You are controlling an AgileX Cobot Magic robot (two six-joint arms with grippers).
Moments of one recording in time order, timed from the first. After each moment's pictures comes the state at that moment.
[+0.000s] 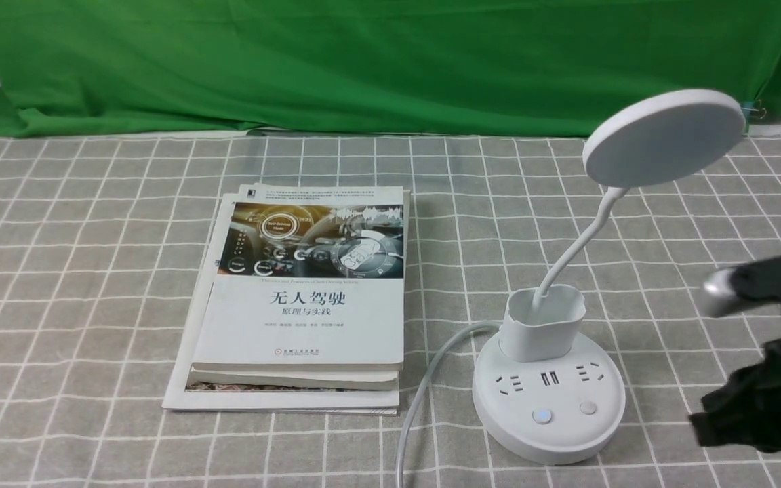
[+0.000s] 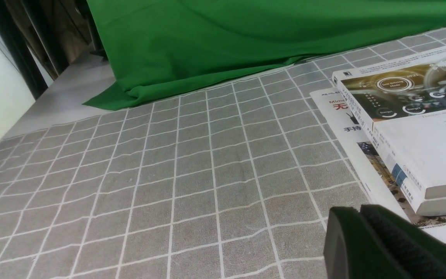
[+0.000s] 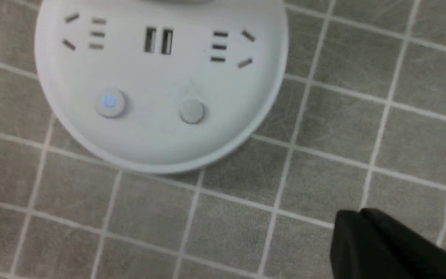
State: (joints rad) right arm 0.30 1.07 -0.57 0.10 0.52 -0.11; left arm 0.01 0.00 0.01 0.06 0.22 0.22
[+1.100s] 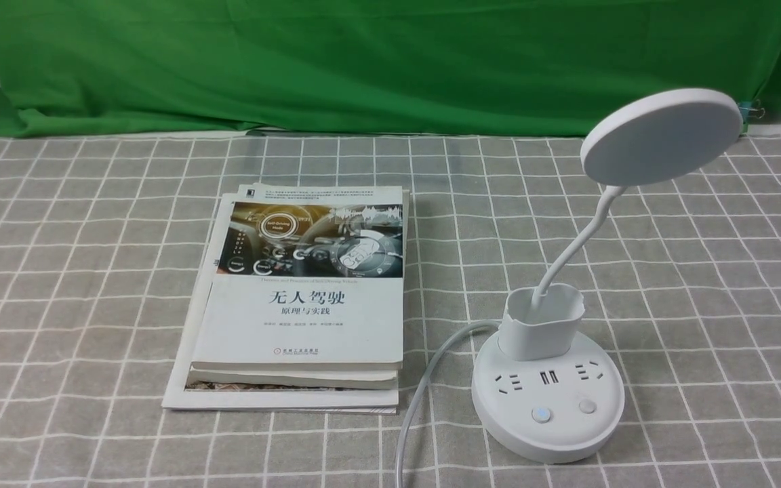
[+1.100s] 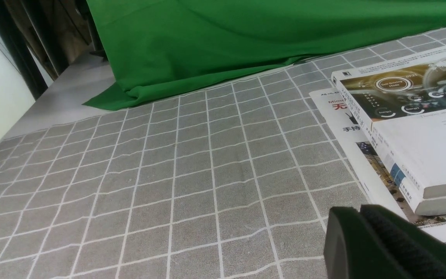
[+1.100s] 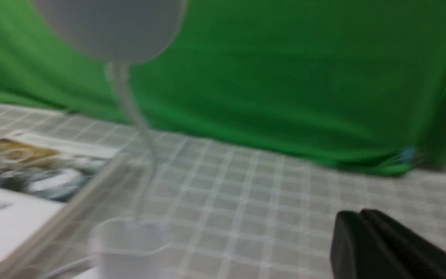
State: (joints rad) right arm 0.15 0.28 -0.28 0.18 0.13 -0.34; left arm 0.01 0.00 0.01 0.06 0.22 0.22
